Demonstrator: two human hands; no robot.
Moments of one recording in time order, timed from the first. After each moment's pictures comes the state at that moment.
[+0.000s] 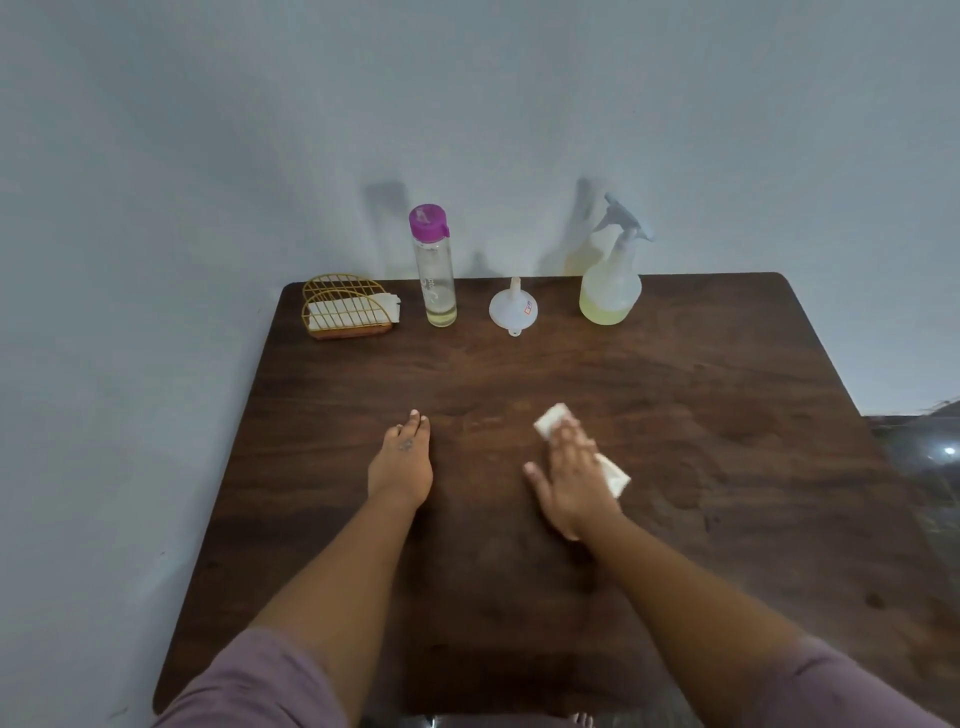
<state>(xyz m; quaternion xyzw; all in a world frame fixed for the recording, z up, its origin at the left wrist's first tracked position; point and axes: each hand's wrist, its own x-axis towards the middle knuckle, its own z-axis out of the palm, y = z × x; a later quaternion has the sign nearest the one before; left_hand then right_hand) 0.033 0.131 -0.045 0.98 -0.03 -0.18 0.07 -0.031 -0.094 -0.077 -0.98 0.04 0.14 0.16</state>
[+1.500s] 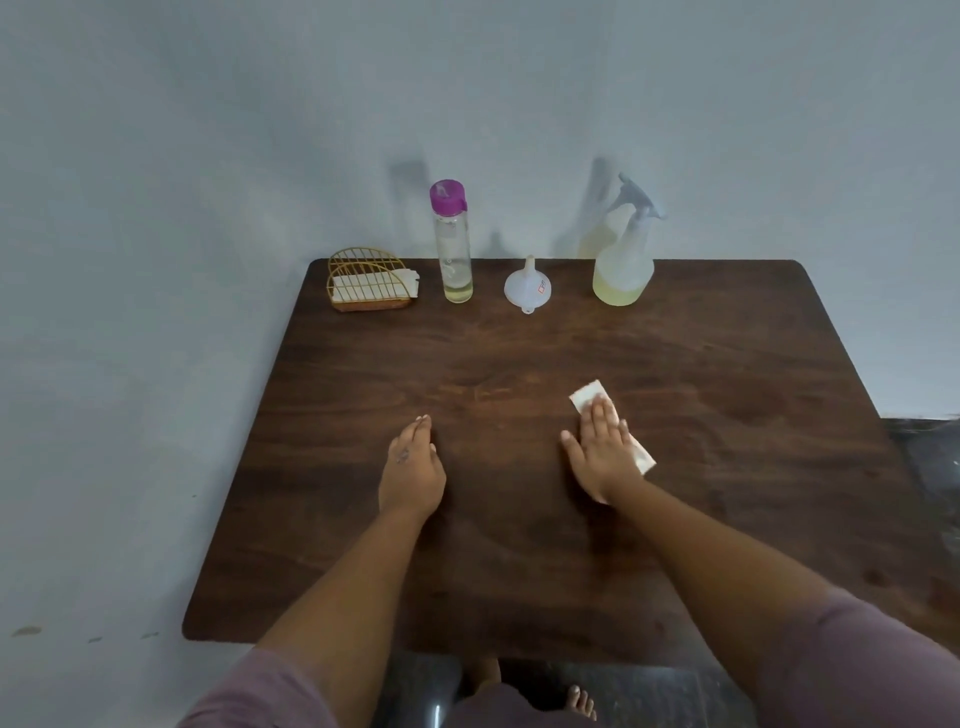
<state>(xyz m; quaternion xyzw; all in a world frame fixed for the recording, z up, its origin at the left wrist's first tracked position) -0.036 0.142 -0.062 0.96 0.04 -0.07 0.26 -0.038 -0.117 -0.074 -0.97 0.09 0.18 0.15</state>
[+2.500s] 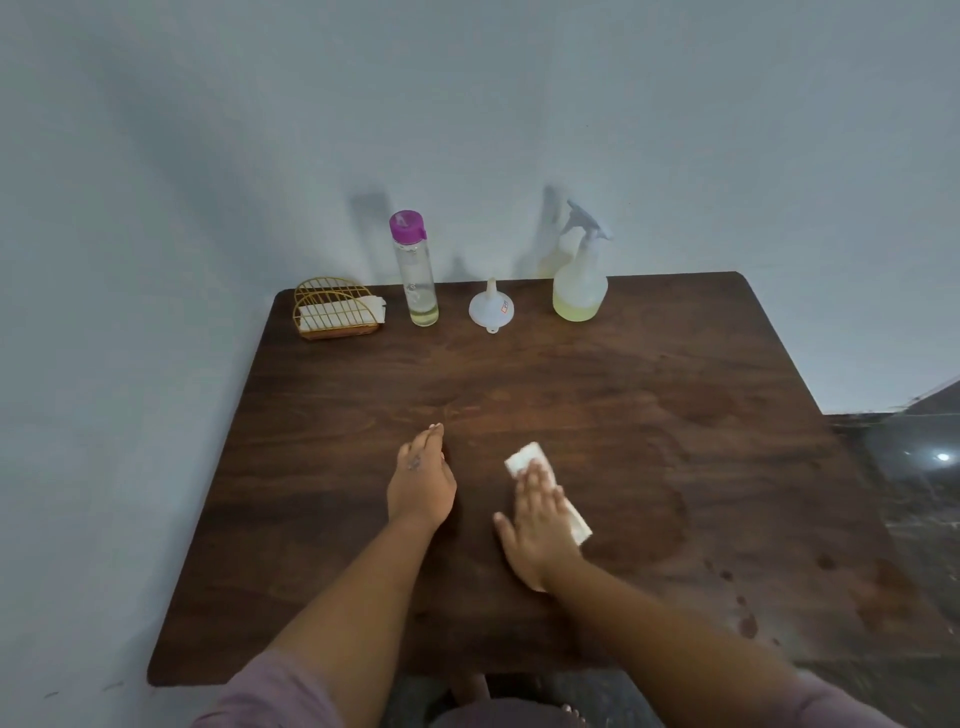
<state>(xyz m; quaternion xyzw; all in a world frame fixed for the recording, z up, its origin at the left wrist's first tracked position) -0.033 0.092 -0.043 0.97 -0.01 -0.07 0.24 -0.113 -0.062 -0.074 -0.97 0.03 0.20 0.16</state>
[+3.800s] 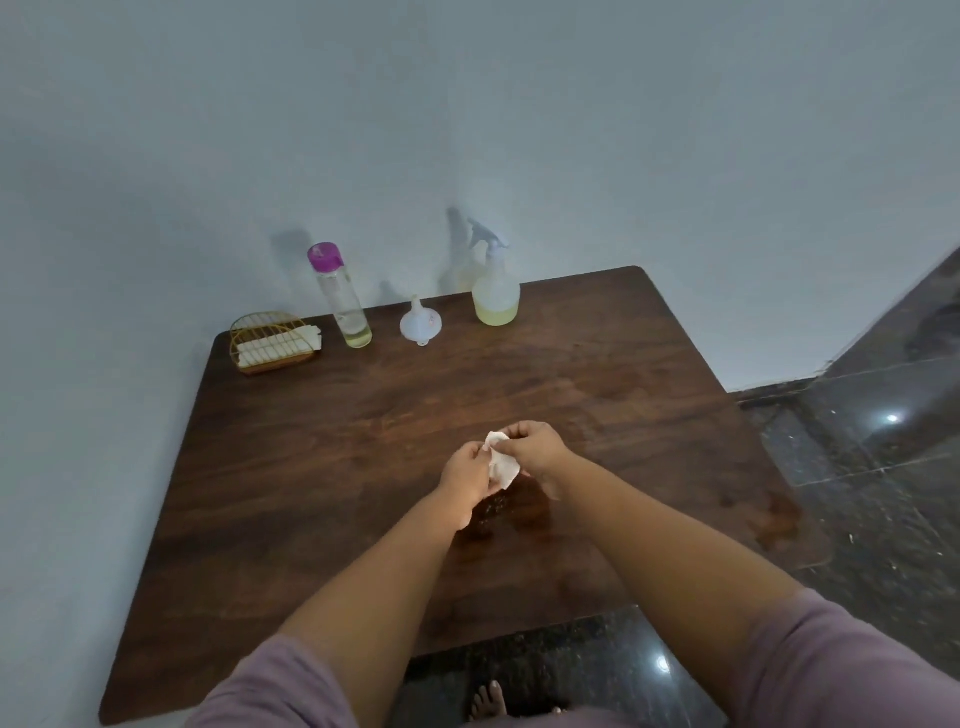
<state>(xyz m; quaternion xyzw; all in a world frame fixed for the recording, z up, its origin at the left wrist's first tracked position) -0.075 -0.038 -0.014 0.73 0.14 -0.31 0.60 -0.092 -0.156 0.008 -0.69 0.29 0.15 0.65</state>
